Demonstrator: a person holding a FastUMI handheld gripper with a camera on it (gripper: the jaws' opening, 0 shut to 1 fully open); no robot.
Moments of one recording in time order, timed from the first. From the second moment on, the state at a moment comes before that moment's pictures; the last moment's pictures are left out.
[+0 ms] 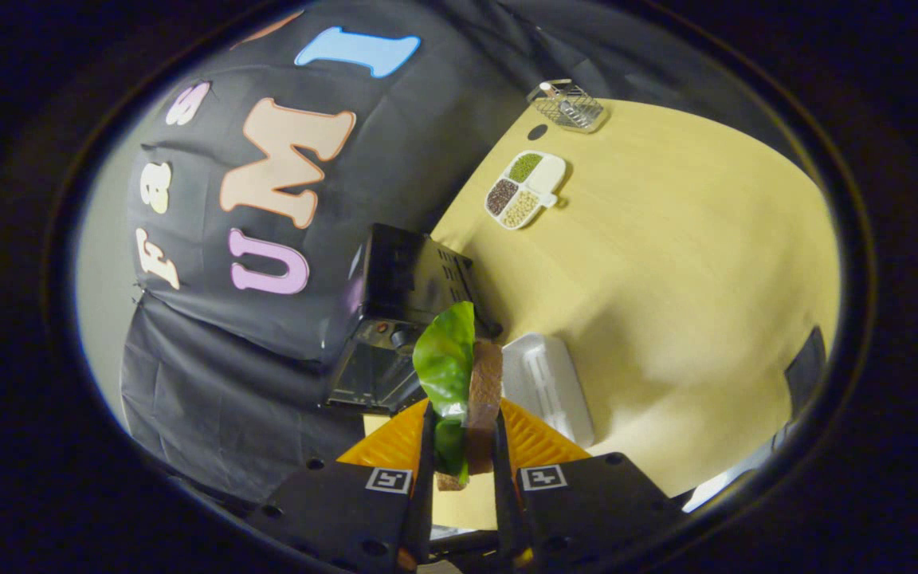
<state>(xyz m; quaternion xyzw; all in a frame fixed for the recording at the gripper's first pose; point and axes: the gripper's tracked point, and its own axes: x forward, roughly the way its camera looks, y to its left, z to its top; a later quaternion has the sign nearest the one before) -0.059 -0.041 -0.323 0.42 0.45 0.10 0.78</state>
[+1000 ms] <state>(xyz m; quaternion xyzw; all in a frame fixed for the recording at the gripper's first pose) -0.059 0.160 -0.328 0.51 0.37 0.11 0.77</state>
